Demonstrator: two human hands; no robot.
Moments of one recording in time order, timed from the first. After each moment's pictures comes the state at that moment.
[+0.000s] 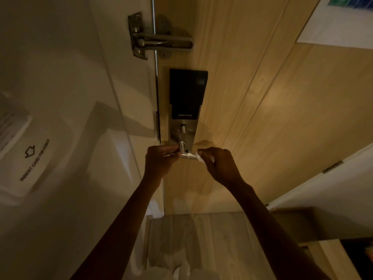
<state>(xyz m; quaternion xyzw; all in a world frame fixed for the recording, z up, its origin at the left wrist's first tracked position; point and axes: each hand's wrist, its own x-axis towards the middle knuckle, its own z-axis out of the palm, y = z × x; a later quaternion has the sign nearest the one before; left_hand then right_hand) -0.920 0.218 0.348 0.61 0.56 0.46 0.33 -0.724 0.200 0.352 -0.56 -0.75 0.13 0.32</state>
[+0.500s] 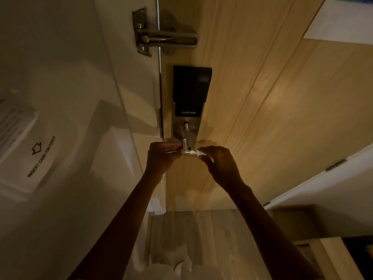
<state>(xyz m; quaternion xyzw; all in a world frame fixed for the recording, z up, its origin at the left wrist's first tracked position) -0.924 0.222 0.347 0.60 0.55 0.45 0.37 -0.731 0.196 0.349 -0.53 -0.78 0.11 0.31</state>
